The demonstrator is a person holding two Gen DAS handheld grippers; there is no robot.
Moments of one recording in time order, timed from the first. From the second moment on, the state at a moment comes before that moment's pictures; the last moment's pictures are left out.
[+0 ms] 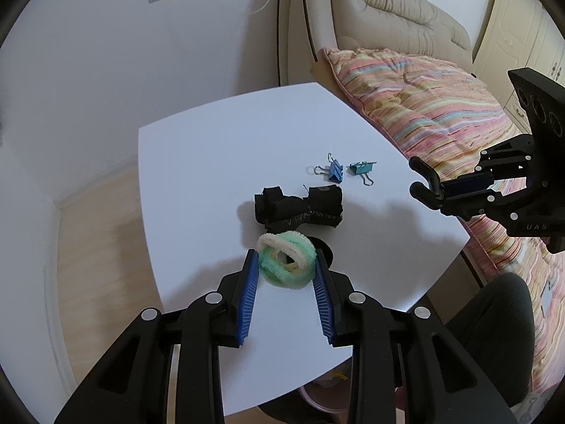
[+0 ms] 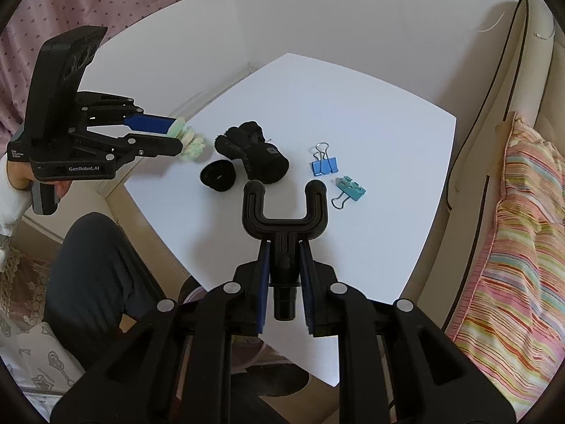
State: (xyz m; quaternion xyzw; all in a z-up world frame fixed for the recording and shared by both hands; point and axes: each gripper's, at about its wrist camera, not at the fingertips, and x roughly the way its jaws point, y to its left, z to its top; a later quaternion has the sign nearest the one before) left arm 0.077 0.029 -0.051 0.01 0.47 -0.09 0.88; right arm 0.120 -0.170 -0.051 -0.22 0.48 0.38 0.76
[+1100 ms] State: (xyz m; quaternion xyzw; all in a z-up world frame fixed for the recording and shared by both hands) left arm -0.034 -0.021 -0.022 0.02 0.42 -0.12 0.90; right arm 0.005 -0.181 -0.031 -0.22 0.44 0.41 0.77
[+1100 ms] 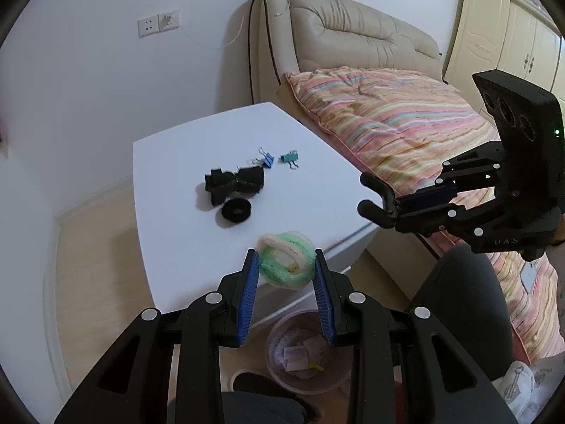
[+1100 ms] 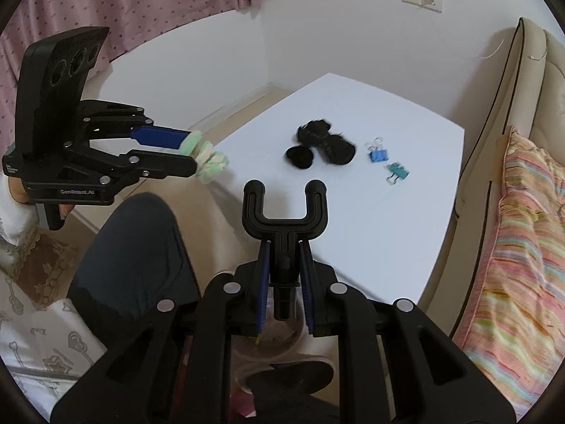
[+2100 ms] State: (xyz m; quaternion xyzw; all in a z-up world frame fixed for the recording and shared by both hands) left arm -0.077 -0.008 -0.035 0.01 0.43 -0.10 0.90; right arm -0.036 -0.148 -0.073 -0.24 0.46 0.45 0.73
